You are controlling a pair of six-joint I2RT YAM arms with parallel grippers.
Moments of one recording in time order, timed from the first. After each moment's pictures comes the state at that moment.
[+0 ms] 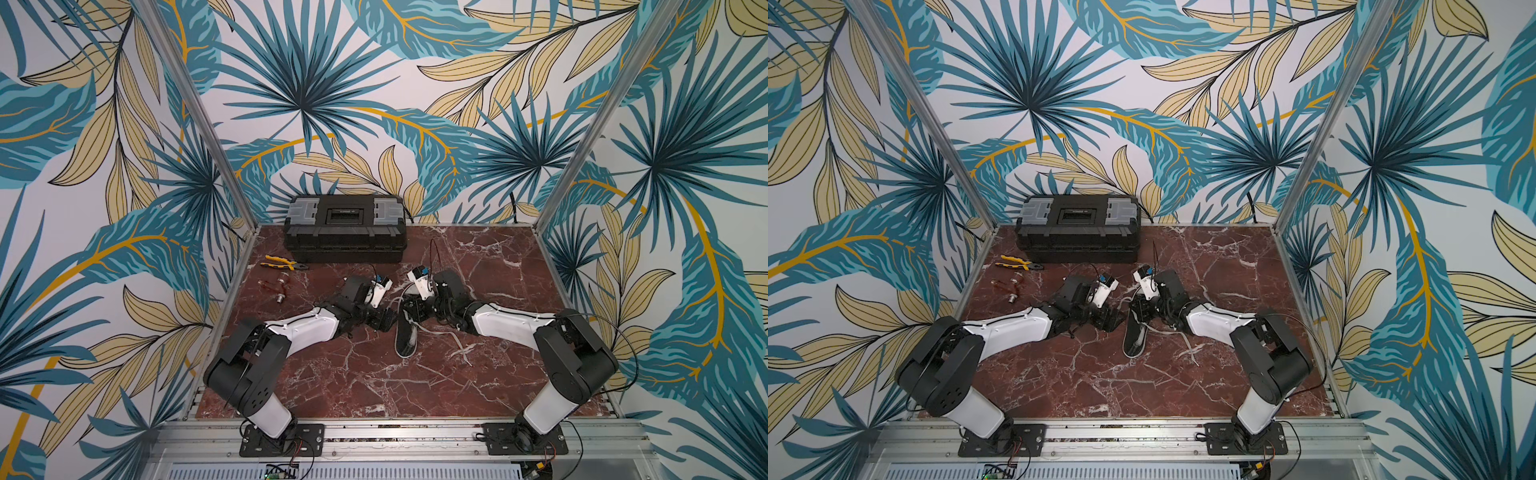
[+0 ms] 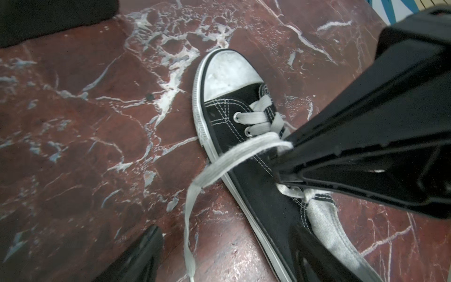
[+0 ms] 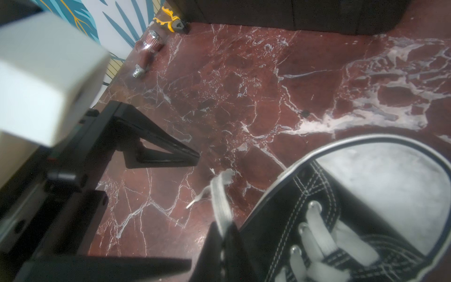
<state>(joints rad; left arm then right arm) -0.54 1.63 0.84 0.03 0.33 -0.11 0.55 1.68 0.88 0.16 -0.37 0.29</state>
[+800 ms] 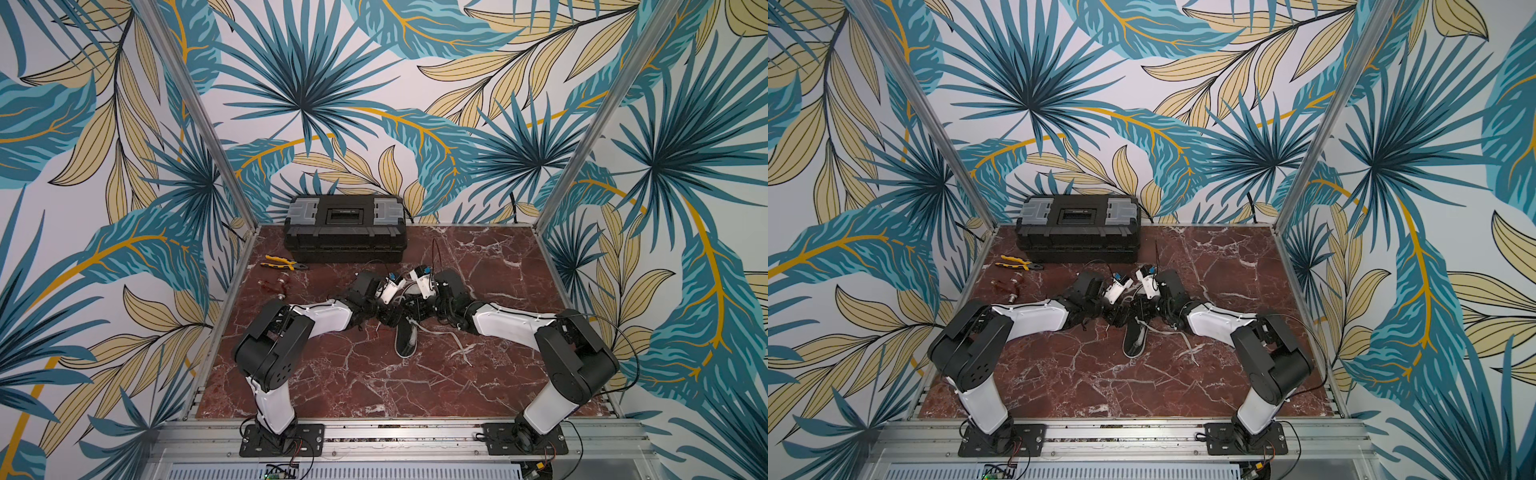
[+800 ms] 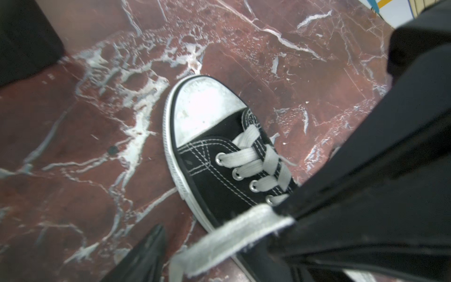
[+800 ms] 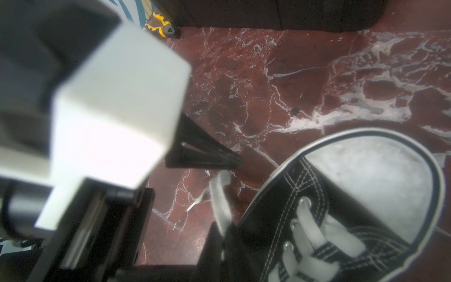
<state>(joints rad) -0.56 1.80 0.95 0.12 0.39 0.02 0.54 1.68 0.88 0.15 -0.35 0.33</state>
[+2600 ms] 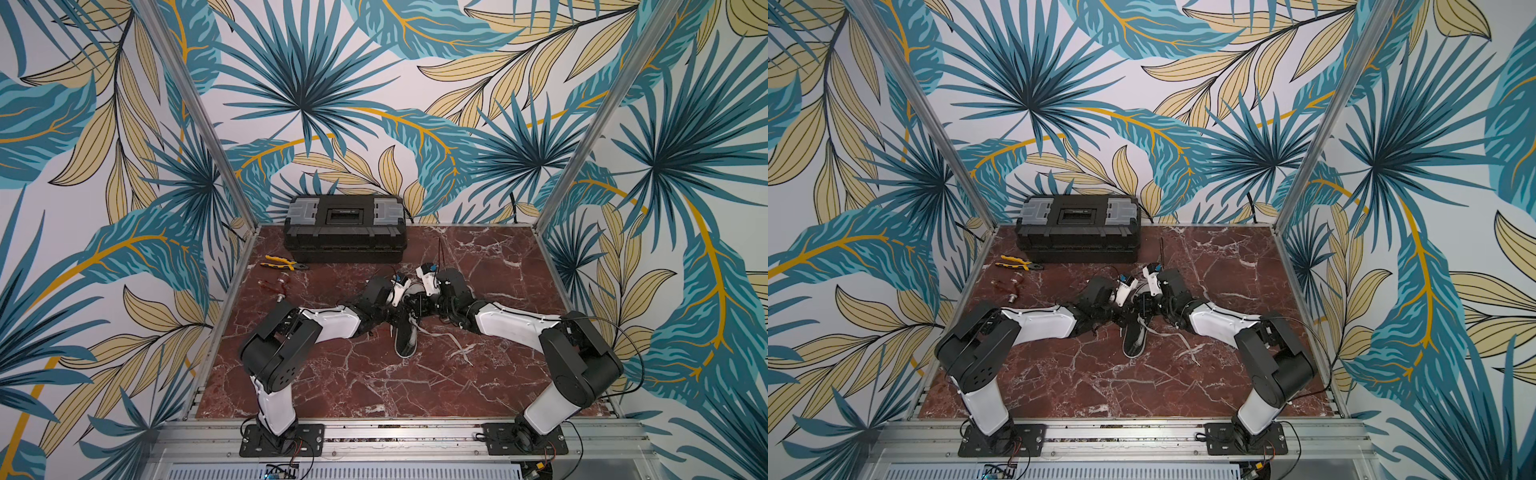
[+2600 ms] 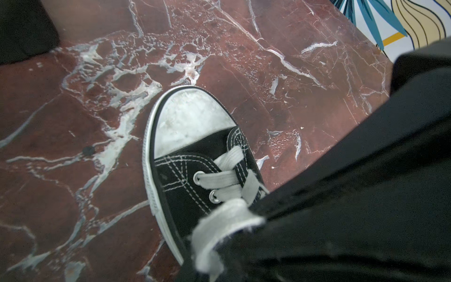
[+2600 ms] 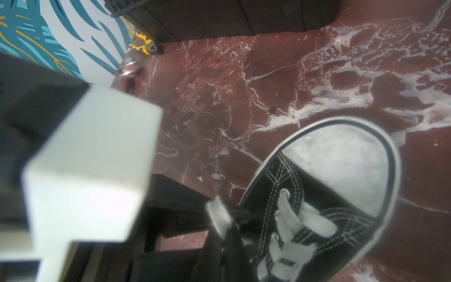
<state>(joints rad) -0.65 1.81 0.93 0.23 0.24 -0.20 0.53 1.66 0.88 0.12 -0.30 0.44</state>
